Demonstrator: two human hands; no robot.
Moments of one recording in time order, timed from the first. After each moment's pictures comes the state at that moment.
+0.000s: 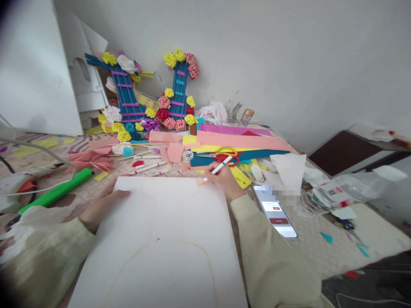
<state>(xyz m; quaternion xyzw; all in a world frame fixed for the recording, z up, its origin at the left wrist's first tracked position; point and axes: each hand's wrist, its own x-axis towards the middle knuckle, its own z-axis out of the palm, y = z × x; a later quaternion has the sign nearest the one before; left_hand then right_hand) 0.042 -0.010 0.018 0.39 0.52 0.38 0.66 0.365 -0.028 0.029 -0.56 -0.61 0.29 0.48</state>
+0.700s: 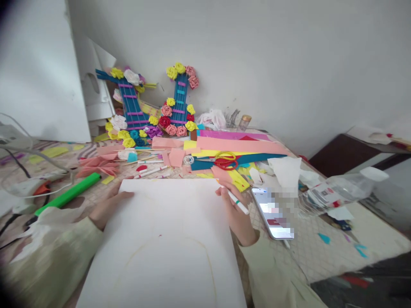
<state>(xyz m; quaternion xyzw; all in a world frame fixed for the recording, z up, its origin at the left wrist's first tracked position) 0.036 -0.001 0.008 0.46 0.50 0.41 0.61 0.335 -0.121 0.036 -0.67 -0.54 0.08 0.51</state>
